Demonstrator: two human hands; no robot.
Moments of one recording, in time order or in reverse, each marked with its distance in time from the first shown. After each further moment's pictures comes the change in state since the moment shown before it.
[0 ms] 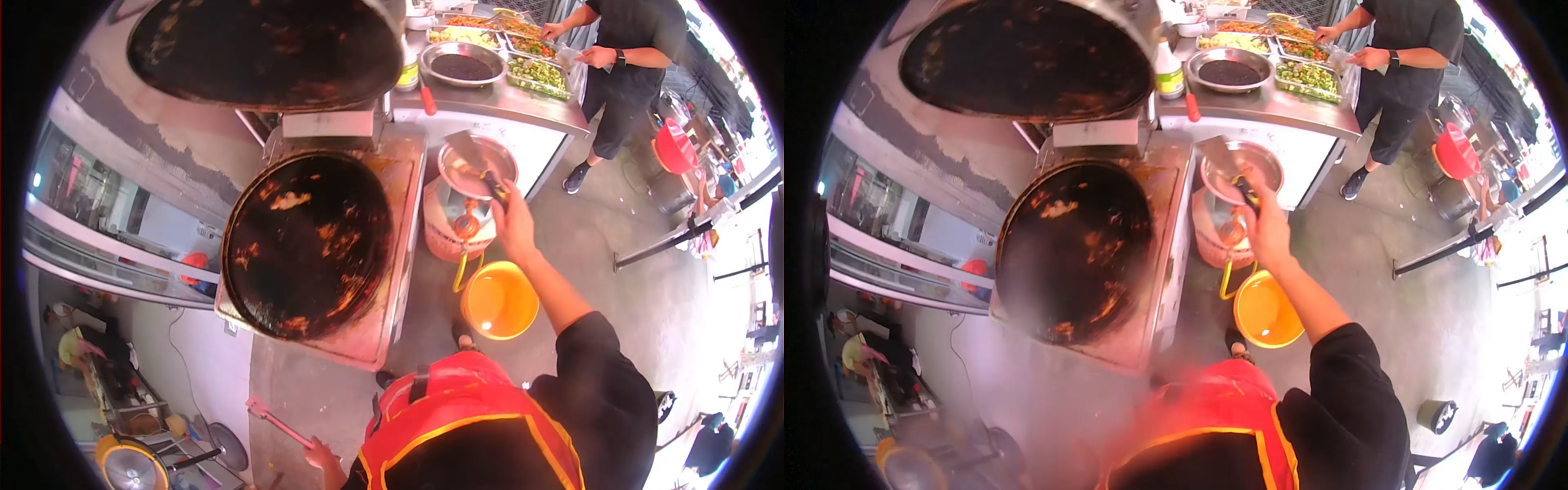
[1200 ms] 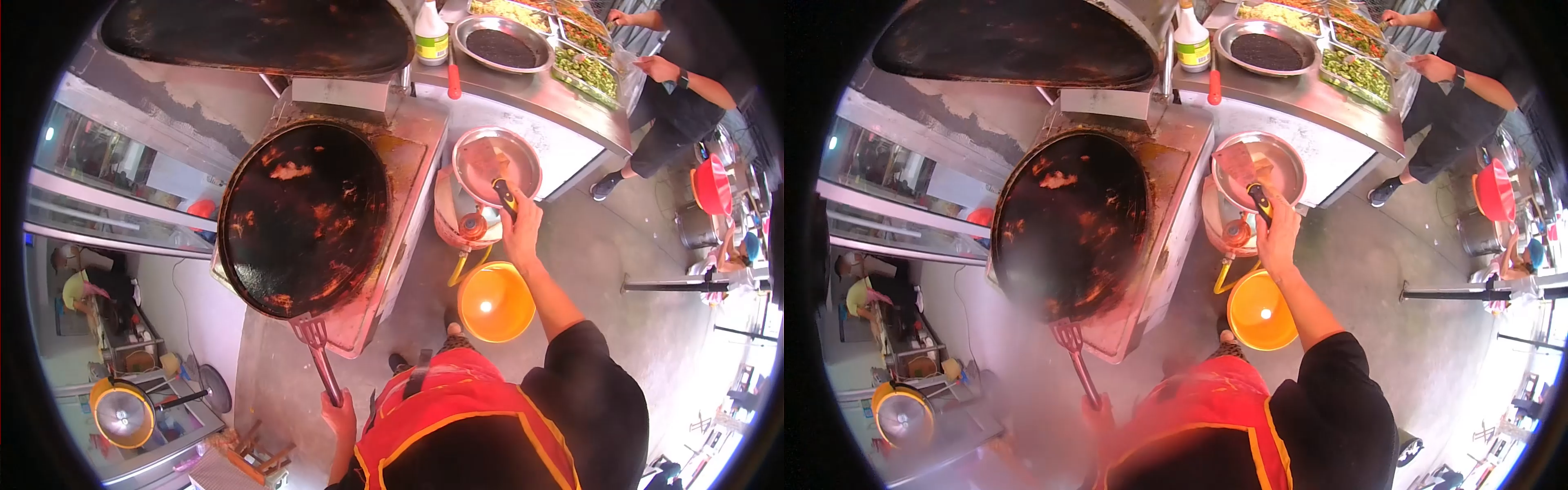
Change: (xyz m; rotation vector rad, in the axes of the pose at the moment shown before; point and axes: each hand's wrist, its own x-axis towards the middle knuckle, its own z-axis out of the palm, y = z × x) left_hand -0.202 0.156 0.039 0.136 -0.297 0.487; right_hand 0.045 0.100 0.037 -0.105 -0.004 -0.194
